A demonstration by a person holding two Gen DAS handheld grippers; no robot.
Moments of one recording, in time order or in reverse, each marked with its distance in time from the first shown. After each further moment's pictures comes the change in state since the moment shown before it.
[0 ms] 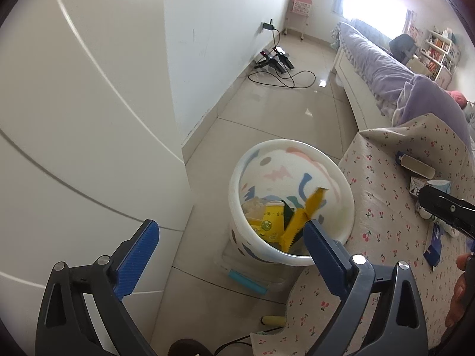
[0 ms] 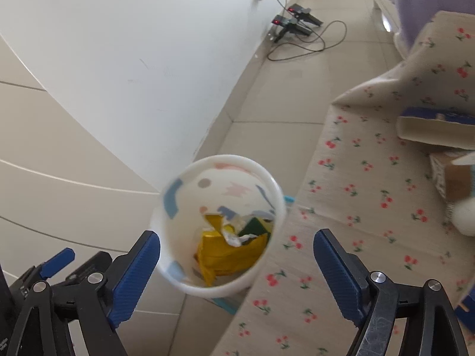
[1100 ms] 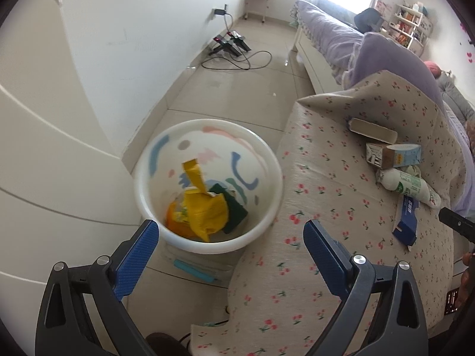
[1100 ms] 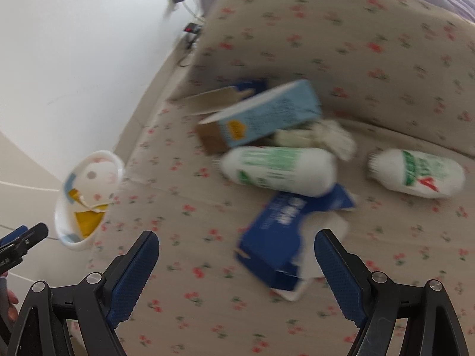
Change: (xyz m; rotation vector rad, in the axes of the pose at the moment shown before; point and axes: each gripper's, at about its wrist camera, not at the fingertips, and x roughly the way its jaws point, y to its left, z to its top) left arm 0.004 -0.094 -0.012 0.129 0.063 -0.119; right arm -0.107 -0.153 -0.055 0.132 -0.015 -0.224
